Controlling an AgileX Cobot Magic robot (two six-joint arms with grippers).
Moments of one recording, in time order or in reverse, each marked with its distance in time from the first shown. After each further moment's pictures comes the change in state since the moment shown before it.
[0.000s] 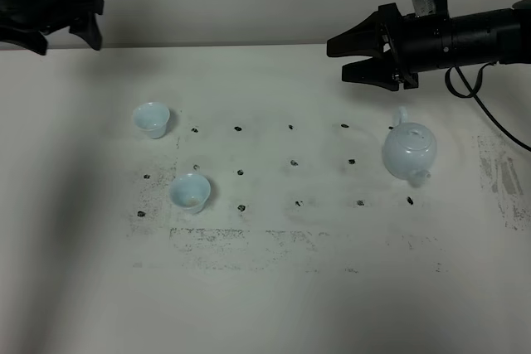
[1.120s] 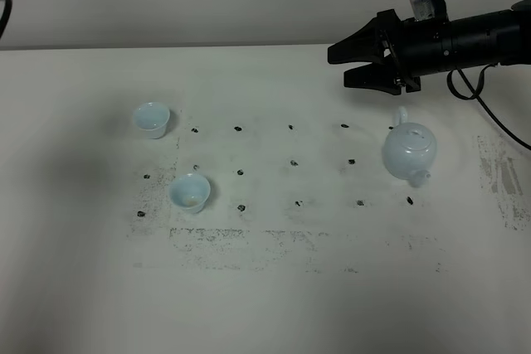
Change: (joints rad) left arm 0.002 -1.028 1.026 0.130 0.000 0.024; right arm 0.000 0.000 0.000 -0.040 0.000 0.004
